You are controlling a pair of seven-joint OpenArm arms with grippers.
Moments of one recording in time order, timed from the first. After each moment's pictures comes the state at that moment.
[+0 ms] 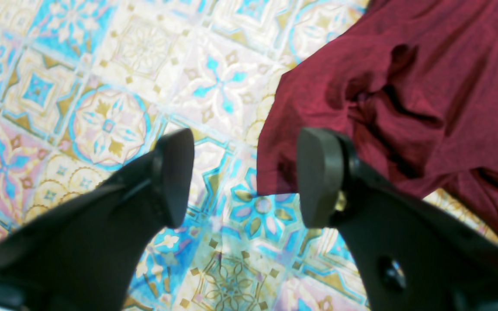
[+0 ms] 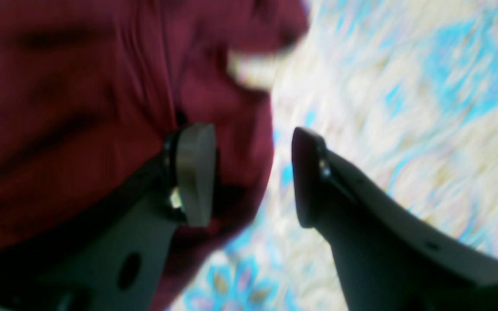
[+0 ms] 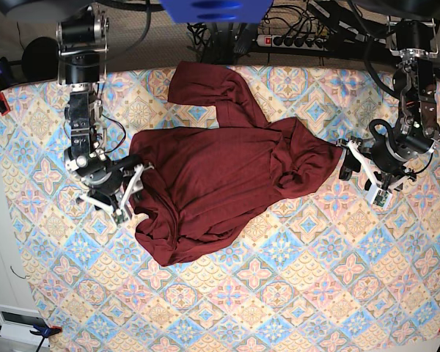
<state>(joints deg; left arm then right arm) 6.4 -32.0 -9.6 107.6 -34.6 -19.8 59.9 5.8 14.7 -0.7 85.3 3.3 23.1 -44.0</state>
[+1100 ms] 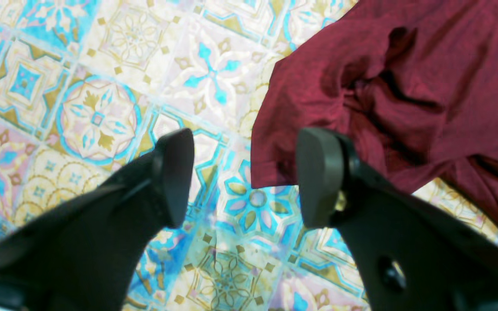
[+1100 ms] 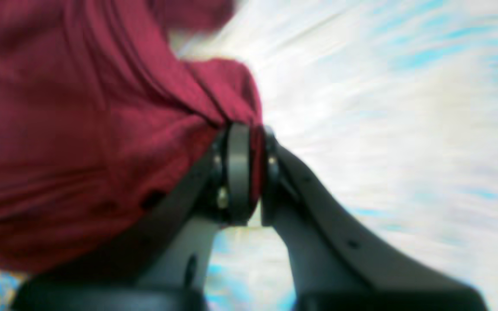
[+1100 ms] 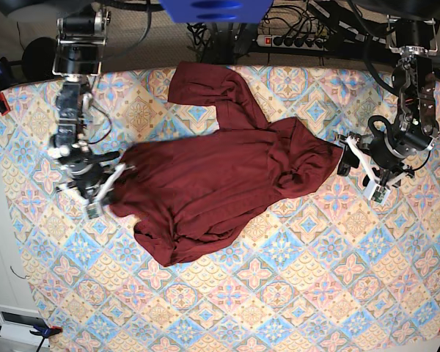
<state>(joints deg) 7.3 -32.0 -9.6 107.6 -34.6 -19.8 59.7 2.6 14.6 10.5 89.6 3.1 24.0 -38.2</state>
